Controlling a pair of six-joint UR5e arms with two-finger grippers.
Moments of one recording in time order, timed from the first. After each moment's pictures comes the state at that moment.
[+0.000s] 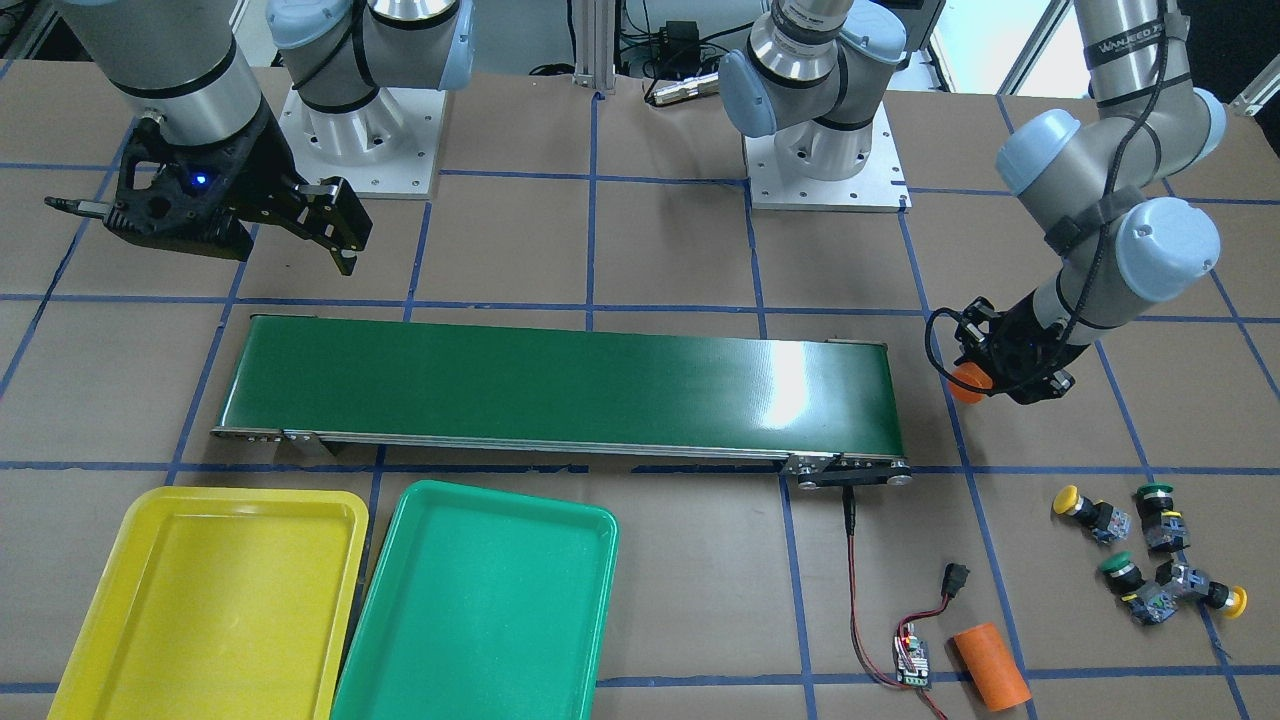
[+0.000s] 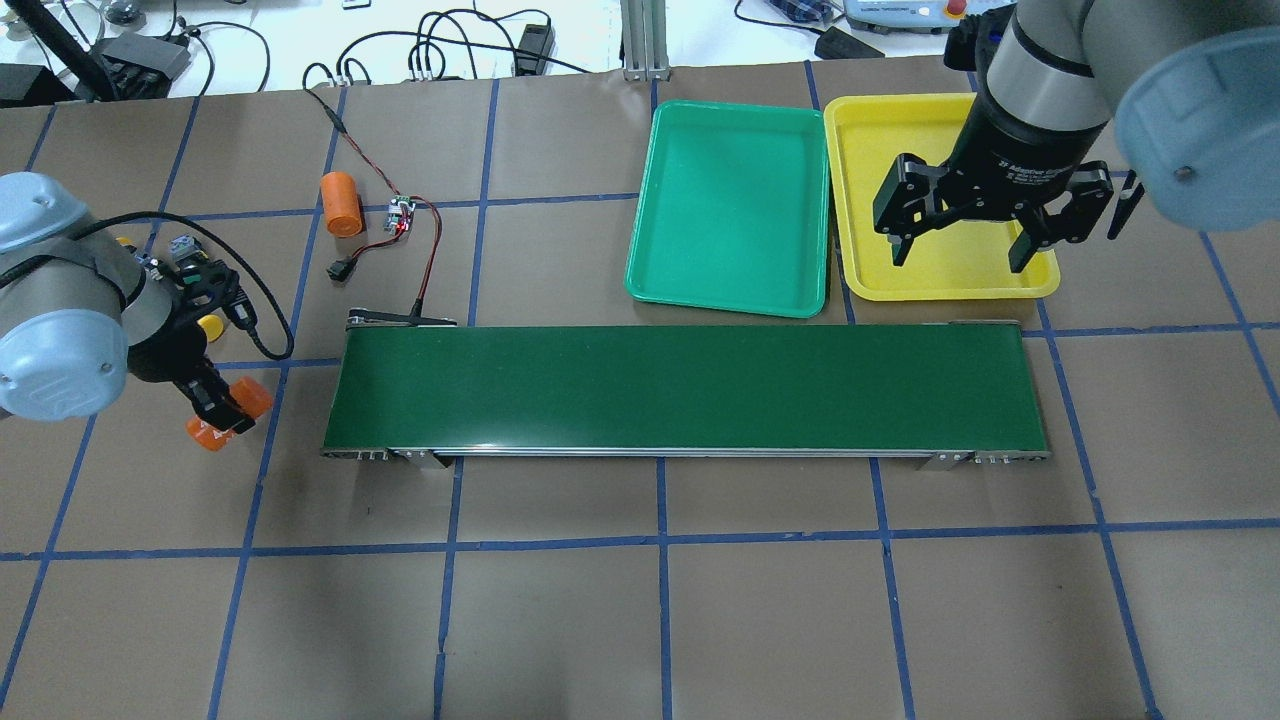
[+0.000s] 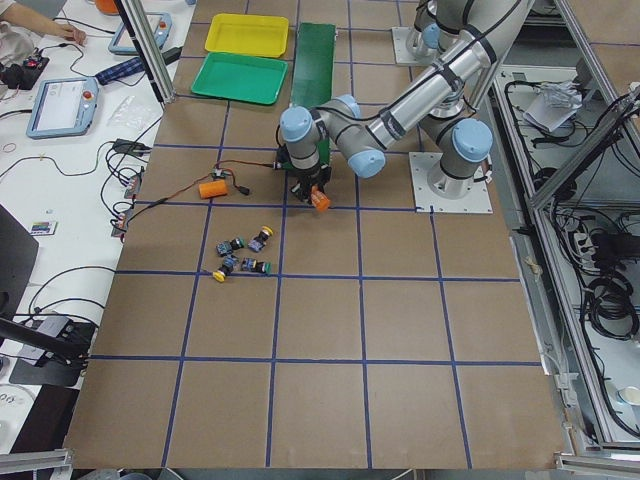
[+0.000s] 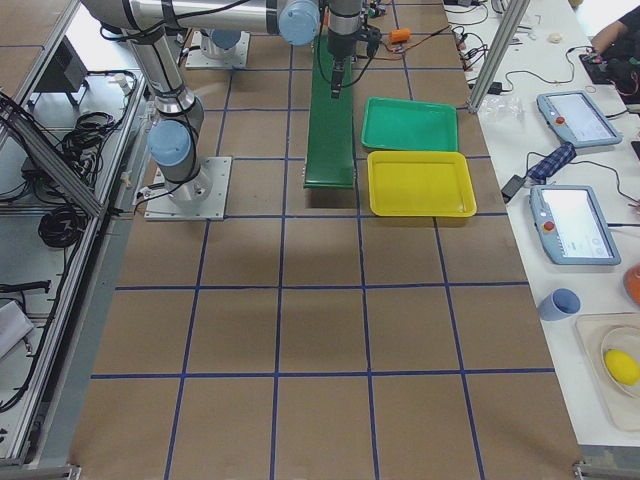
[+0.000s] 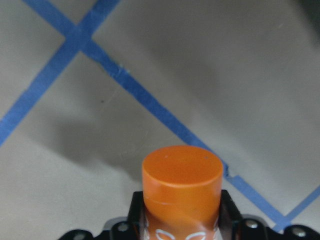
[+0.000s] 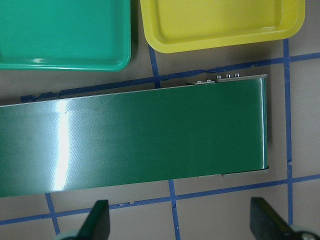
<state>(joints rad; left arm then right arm) -1.16 -1.73 -2.01 -1.08 1.64 1.33 1.56 -1.58 1.64 -1.58 -1.58 0.12</state>
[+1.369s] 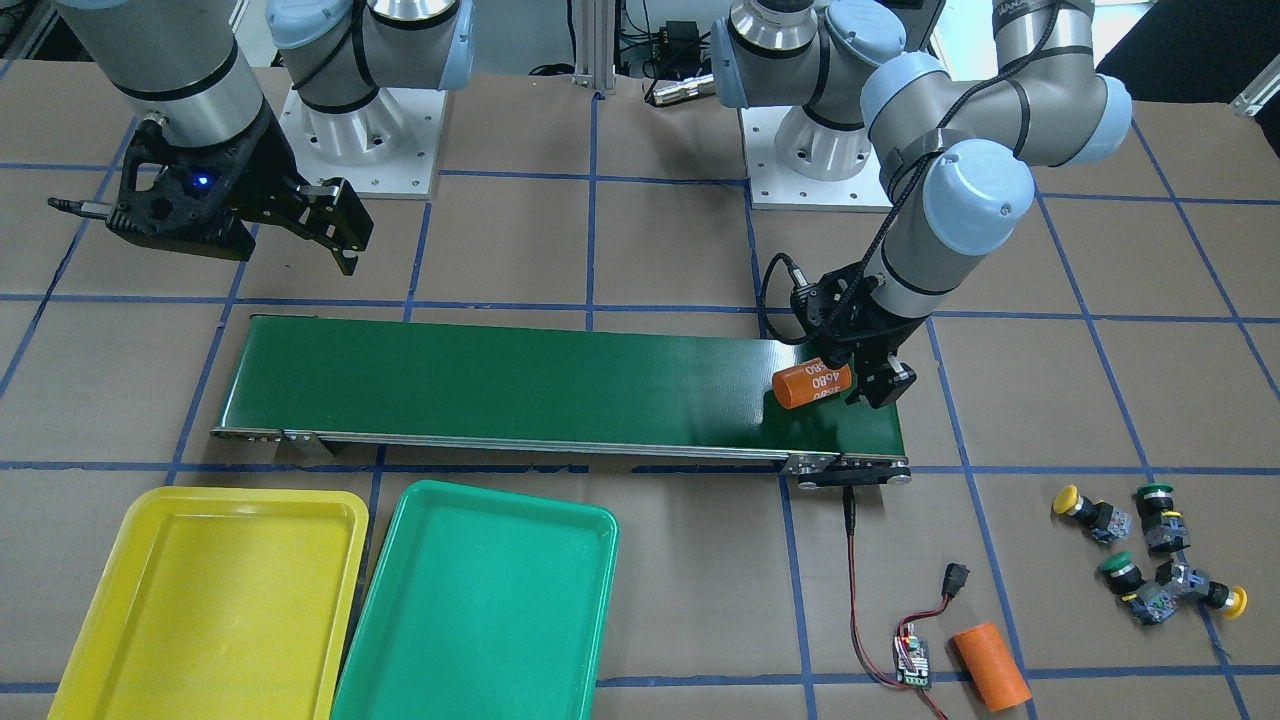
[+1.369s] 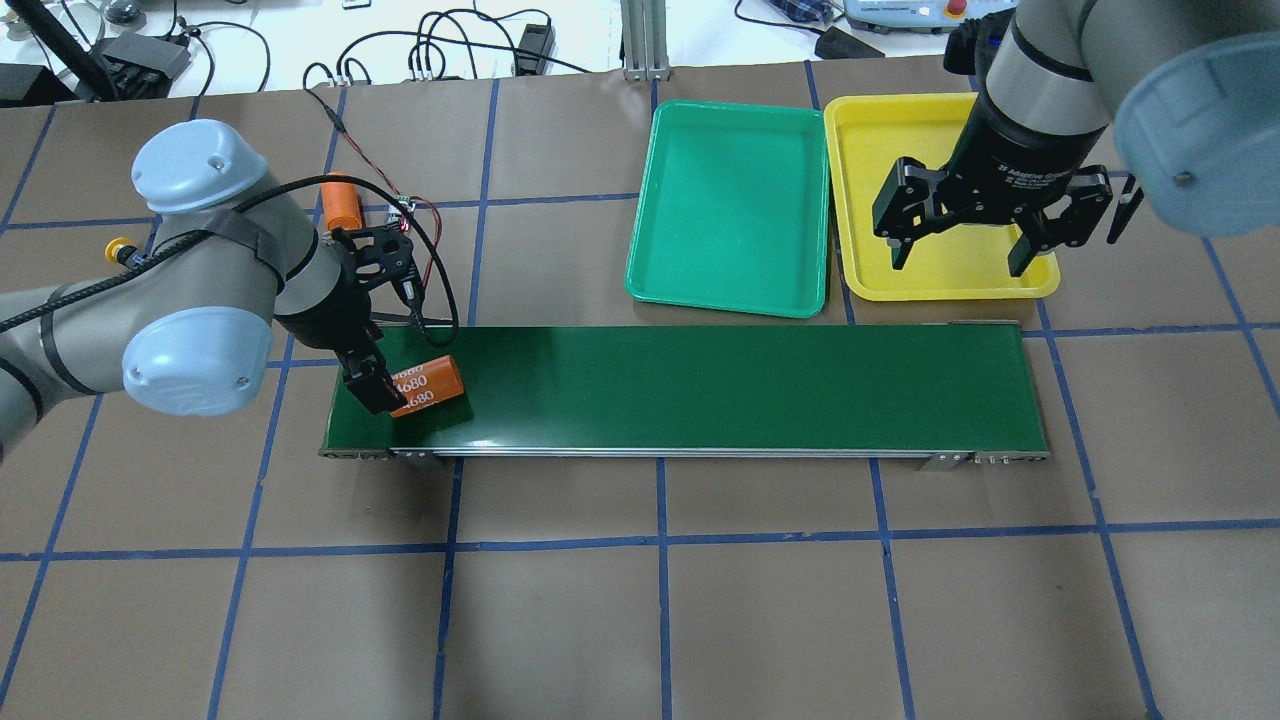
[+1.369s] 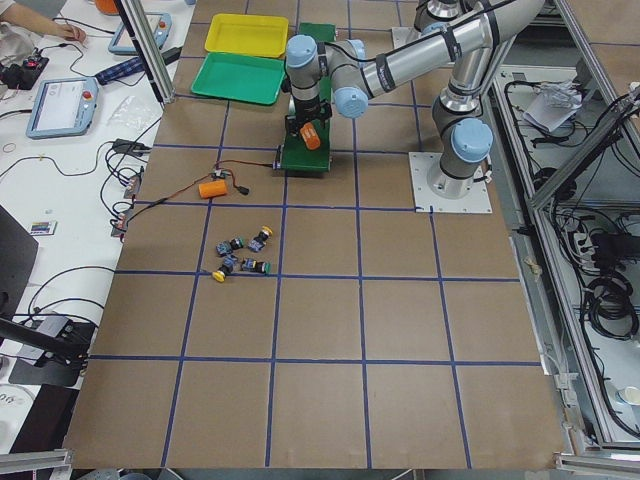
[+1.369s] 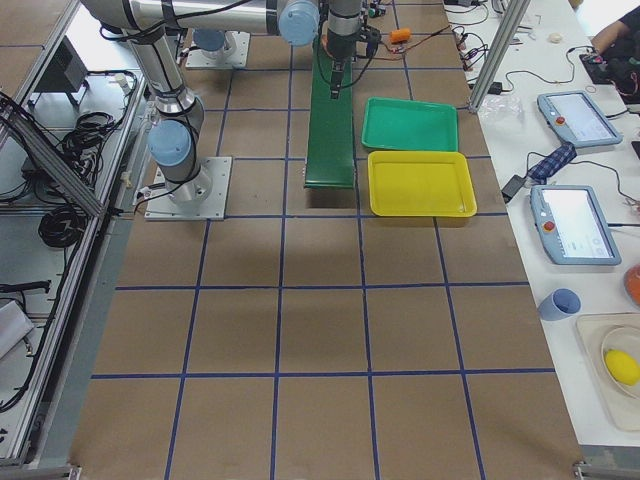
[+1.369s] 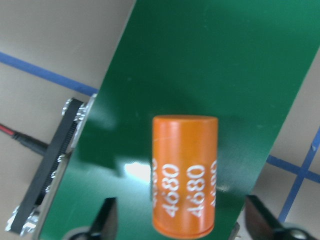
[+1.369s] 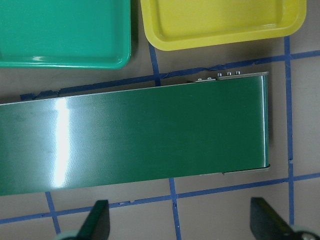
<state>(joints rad) -1.41 -1.66 -1.96 -1.22 1.53 1.05 1.56 -1.59 1.64 -1.58 -1.58 0.12</state>
